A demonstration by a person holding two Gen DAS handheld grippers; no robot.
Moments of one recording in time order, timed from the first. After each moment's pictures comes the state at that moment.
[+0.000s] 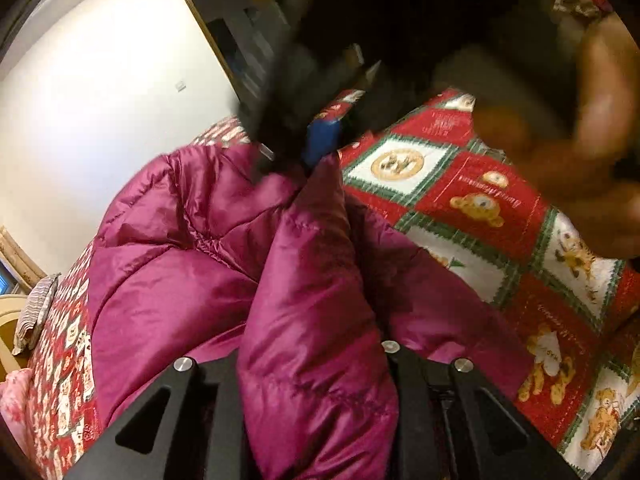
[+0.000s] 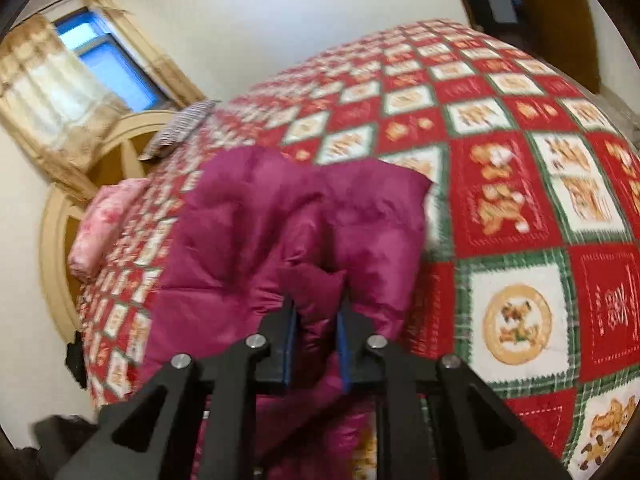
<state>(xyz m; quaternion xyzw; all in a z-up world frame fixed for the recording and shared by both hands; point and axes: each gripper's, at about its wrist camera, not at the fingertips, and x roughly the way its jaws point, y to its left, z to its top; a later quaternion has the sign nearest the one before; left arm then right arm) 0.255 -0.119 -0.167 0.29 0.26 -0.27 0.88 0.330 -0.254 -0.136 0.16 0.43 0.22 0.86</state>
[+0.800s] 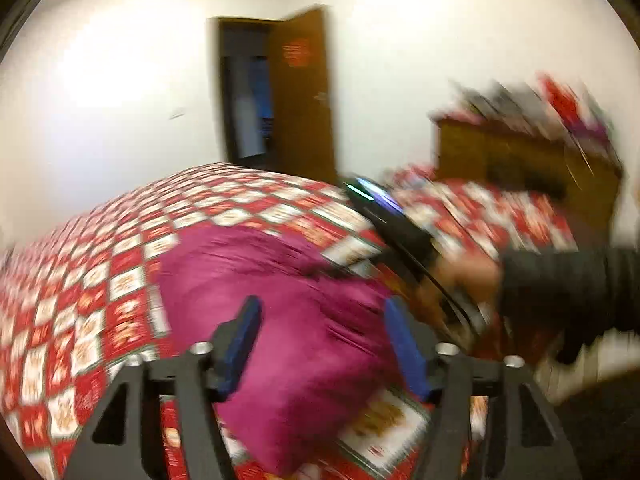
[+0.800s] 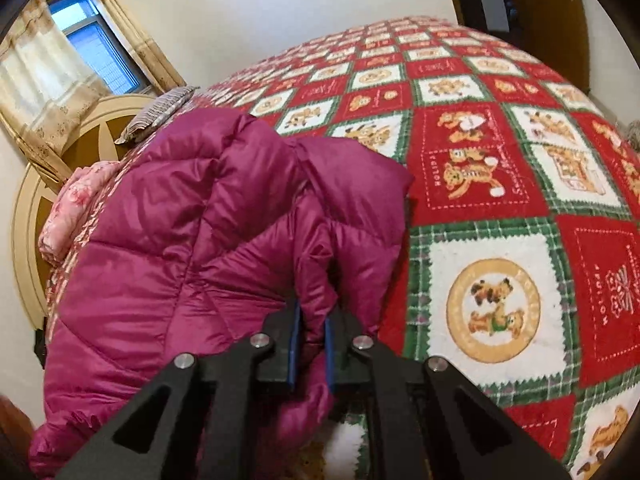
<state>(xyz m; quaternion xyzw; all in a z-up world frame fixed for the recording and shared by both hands) 0.202 0.009 -0.047 0.10 0.22 -0.36 0.90 0.324 -0.264 -0.174 0.11 0.42 0.19 0.88</state>
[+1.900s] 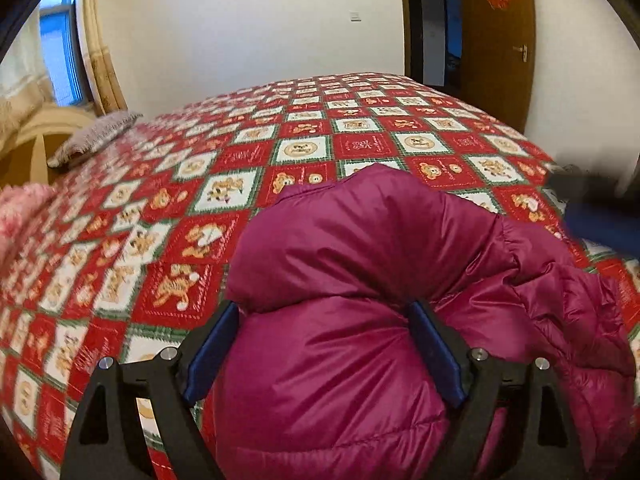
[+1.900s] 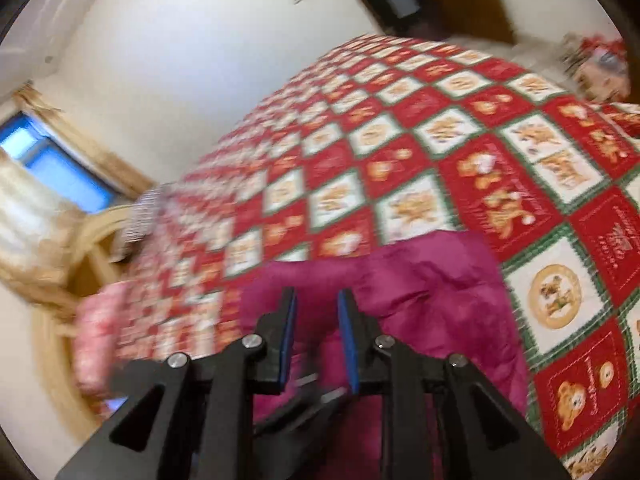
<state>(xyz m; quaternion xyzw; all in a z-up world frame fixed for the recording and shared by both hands) 0.389 -0.036 -0.140 0.05 0.37 -0.04 0.93 0.356 -0.214 -0.092 0.28 0.39 0.07 0.88</state>
